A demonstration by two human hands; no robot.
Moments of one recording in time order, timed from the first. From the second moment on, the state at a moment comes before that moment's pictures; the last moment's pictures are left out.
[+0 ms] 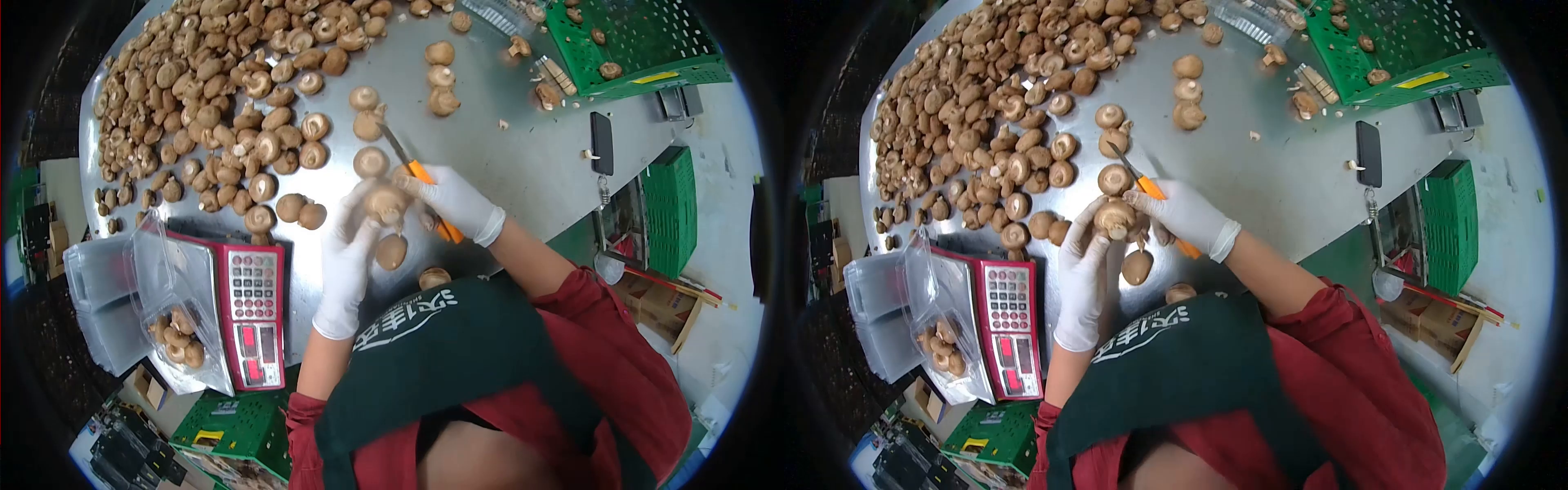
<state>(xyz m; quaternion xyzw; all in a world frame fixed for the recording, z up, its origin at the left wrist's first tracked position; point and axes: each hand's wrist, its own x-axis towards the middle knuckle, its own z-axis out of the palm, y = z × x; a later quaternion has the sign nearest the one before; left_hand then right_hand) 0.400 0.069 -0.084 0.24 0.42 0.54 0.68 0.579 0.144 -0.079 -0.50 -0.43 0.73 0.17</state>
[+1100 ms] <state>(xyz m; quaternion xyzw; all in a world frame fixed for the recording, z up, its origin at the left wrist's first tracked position) 0.349 0.003 -0.094 0.22 0.50 0.61 0.57 0.604 0.071 -0.083 -0.48 -0.78 0.39 0.13</state>
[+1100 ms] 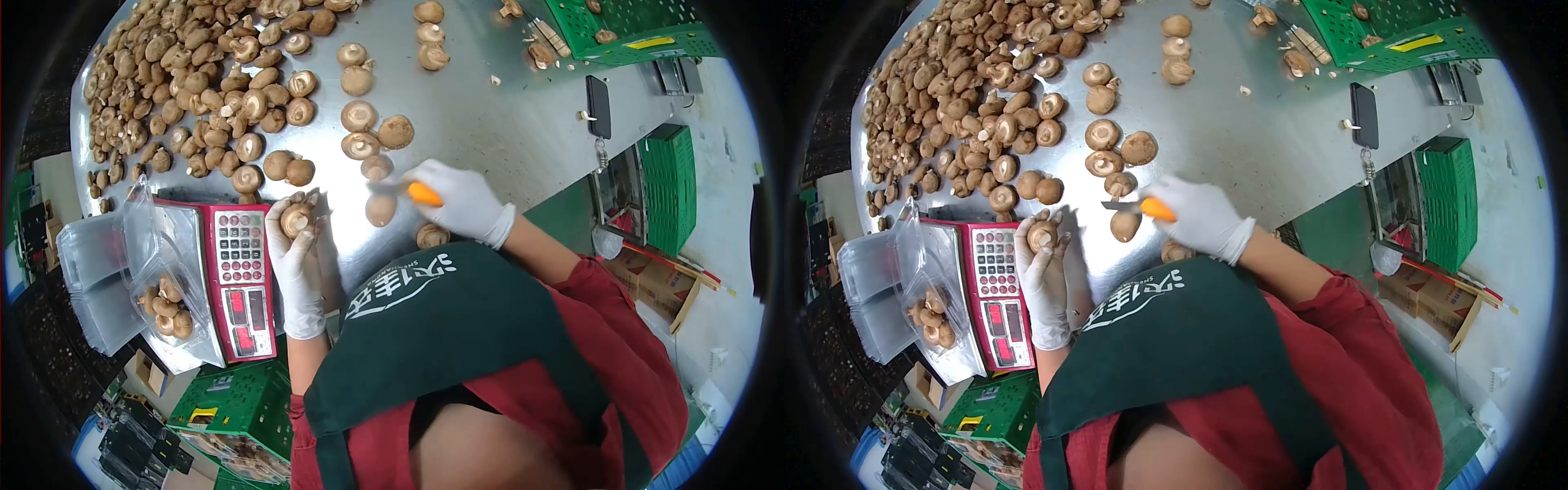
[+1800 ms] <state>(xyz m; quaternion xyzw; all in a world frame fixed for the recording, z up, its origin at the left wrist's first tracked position) 0.389 0.006 -0.099 0.55 0.60 0.36 0.45 0.605 0.092 -0.088 -0.50 -0.54 0.66 0.15</state>
